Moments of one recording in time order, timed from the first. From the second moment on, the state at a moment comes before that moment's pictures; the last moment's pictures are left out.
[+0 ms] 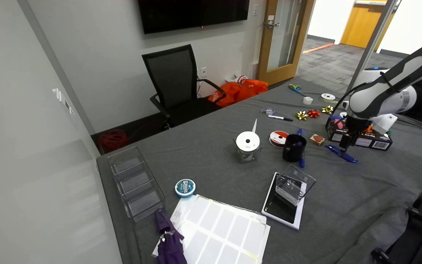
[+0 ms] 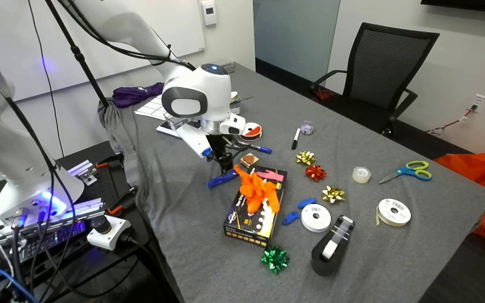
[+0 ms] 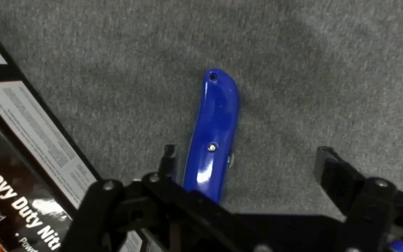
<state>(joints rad) -0.28 0.45 -0.12 -2.24 0.04 2.58 -0.52</state>
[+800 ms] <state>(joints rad) -0.28 0.49 -0.11 -2.32 0.03 2.83 -0.37</state>
